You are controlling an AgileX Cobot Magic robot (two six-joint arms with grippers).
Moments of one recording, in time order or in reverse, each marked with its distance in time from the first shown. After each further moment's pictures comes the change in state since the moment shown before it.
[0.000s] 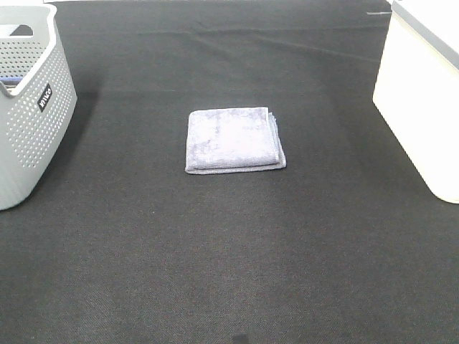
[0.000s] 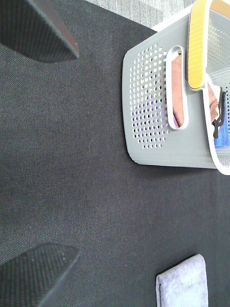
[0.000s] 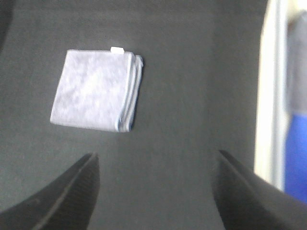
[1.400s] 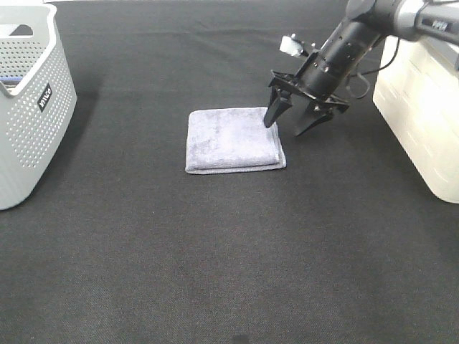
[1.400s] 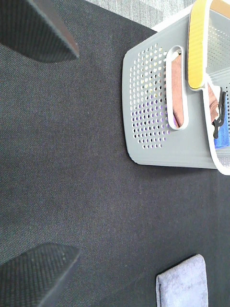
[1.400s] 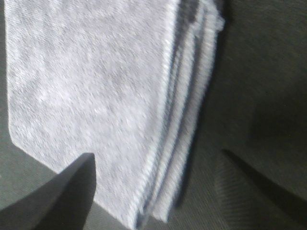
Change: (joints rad) left arm 0.000 0.000 0.000 0.000 0.000 0.000; right arm 0.168 1.014 -0.691 0.172 0.189 0.044
